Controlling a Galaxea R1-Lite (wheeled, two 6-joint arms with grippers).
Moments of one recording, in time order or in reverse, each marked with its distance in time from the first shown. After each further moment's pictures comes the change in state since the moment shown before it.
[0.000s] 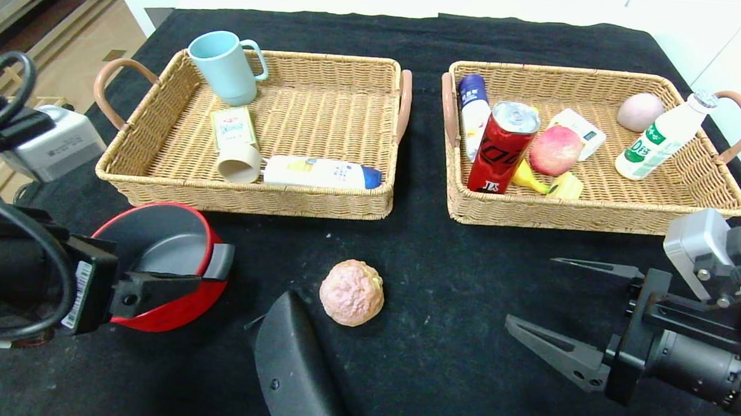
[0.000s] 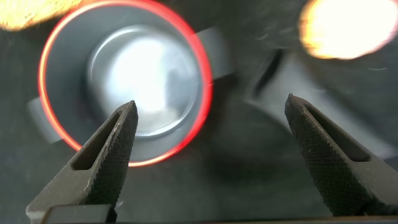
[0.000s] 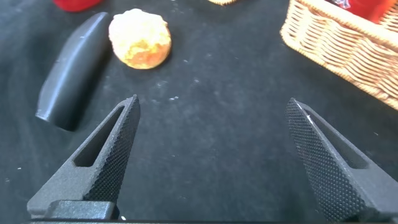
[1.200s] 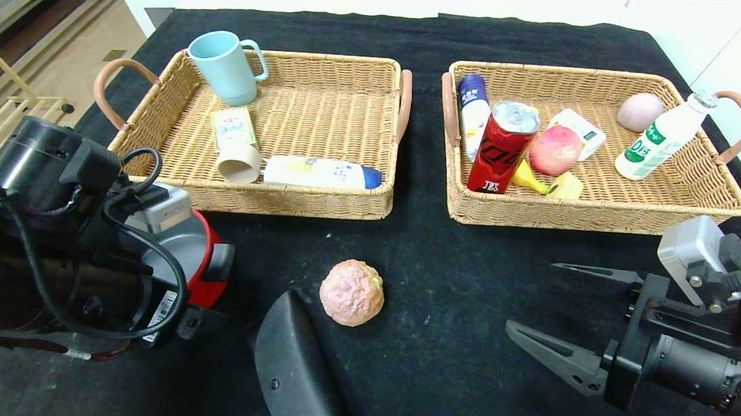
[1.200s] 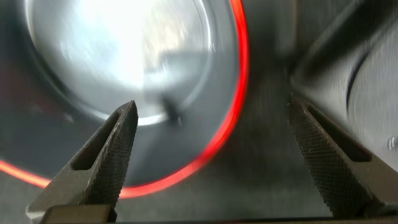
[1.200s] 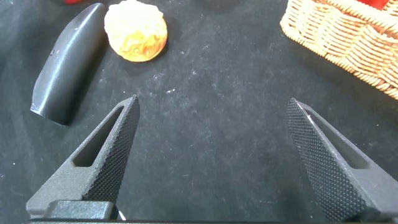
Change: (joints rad) left arm 0.046 0.199 0.041 0.002 0.021 -0.031; right arm -0.005 0.005 0.015 0.000 -0.003 -0.005
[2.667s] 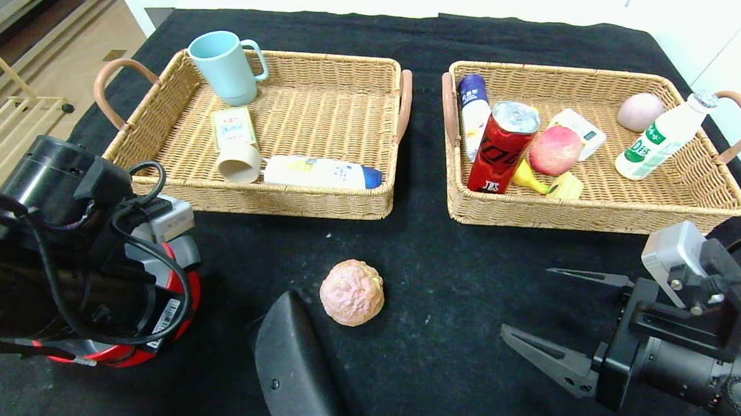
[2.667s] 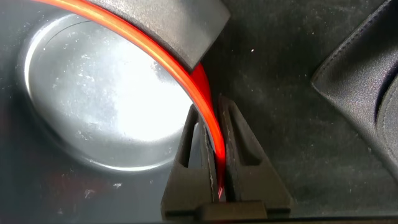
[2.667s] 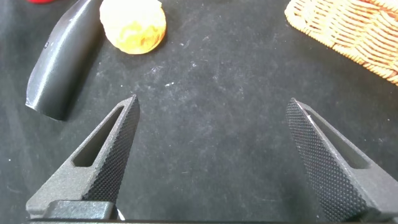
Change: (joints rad) left arm 0.019 0.015 0.049 -0.035 -0.001 0.000; right arm 0.000 0.024 0.002 0.000 0.000 -0.003
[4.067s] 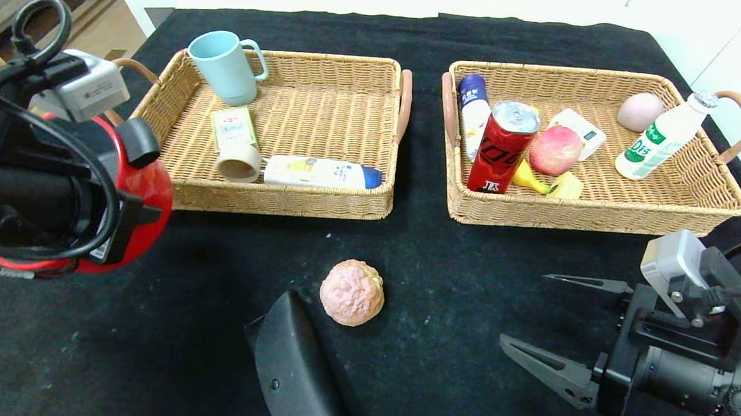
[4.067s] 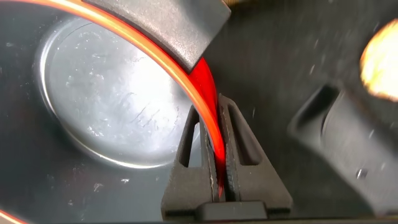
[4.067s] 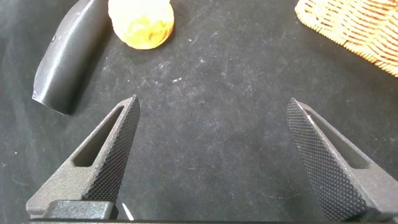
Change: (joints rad) left arm -0.069 -0.099 -0.296 0.072 0.136 0.080; right arm 0.016 -0.008 0.015 0.000 0.000 -0.008
